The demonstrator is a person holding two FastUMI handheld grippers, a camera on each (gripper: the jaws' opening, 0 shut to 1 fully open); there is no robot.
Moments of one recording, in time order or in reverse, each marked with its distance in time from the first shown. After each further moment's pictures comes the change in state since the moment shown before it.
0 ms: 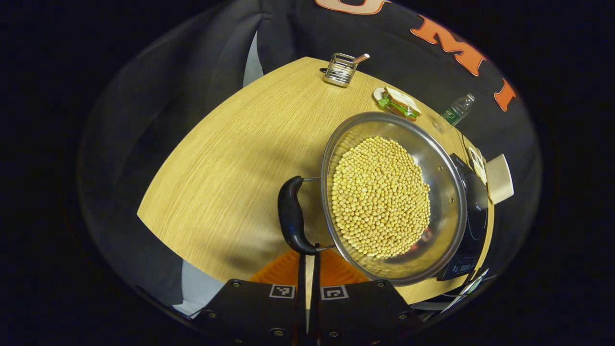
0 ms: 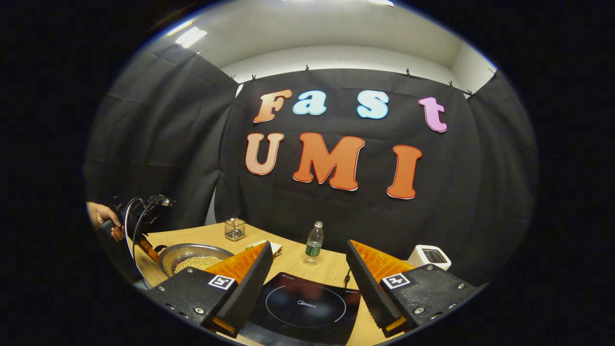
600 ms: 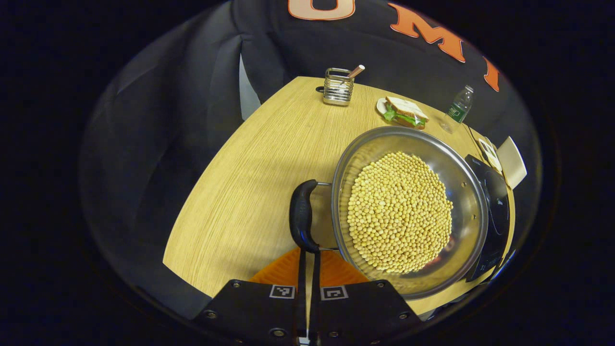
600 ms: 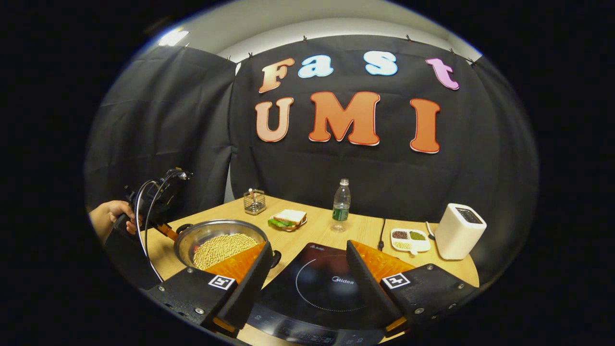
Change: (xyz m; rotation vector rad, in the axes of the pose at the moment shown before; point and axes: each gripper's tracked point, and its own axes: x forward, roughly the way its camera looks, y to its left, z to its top) left arm 0.025 0.025 0.059 0.161 -0.135 0.085; right arm 0.026 0.060 -0.093 0.108 0.242 0.108
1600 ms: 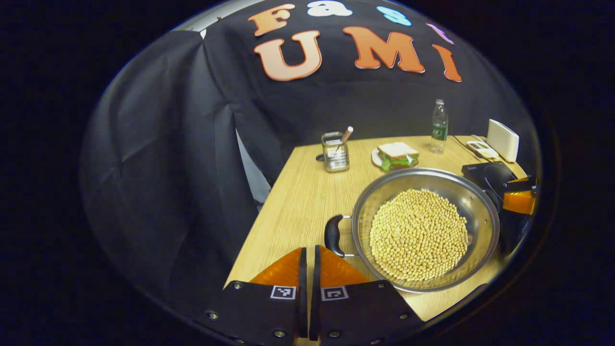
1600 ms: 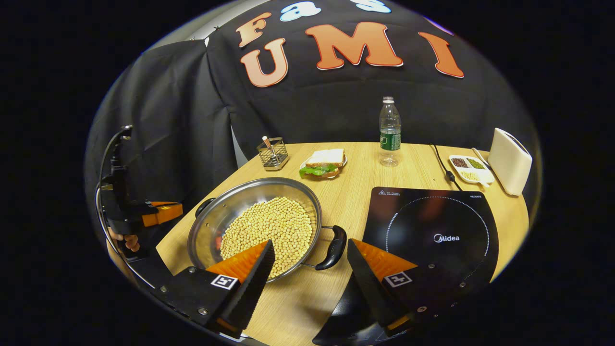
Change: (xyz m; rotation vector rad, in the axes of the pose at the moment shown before) left arm -0.047 0.032 0.087 0.221 -0.513 0.021; right arm 0.103 0.113 -0.082 0.227 0.358 0.068
